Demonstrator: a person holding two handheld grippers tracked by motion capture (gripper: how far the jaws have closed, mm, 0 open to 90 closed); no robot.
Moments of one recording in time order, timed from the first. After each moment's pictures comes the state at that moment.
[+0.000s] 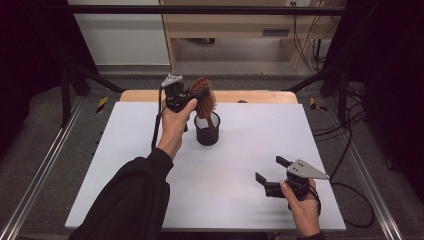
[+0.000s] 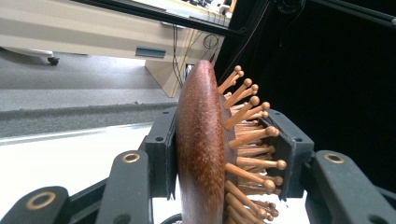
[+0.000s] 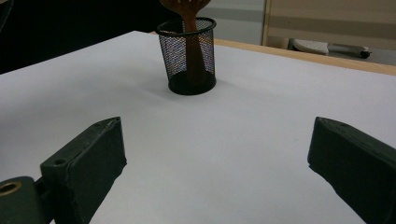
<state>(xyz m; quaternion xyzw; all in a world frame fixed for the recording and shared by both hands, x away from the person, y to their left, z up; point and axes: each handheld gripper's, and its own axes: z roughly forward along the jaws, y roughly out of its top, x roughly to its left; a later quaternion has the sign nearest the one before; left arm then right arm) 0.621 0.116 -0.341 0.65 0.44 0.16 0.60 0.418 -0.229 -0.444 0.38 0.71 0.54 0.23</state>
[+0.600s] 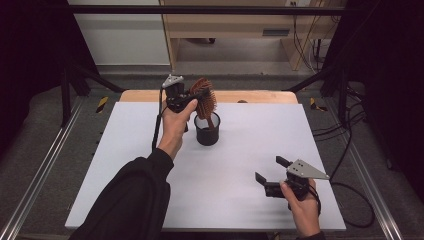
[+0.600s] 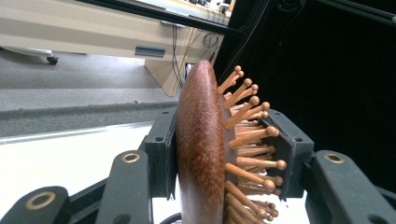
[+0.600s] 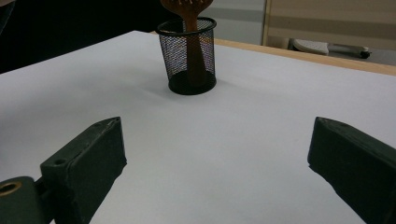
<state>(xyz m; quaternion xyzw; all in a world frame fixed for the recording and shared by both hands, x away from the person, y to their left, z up) 0.622 0.115 -0.343 0.65 0.44 0.16 0.60 0.418 -0.229 -0.444 0.38 0.71 0.54 0.23</state>
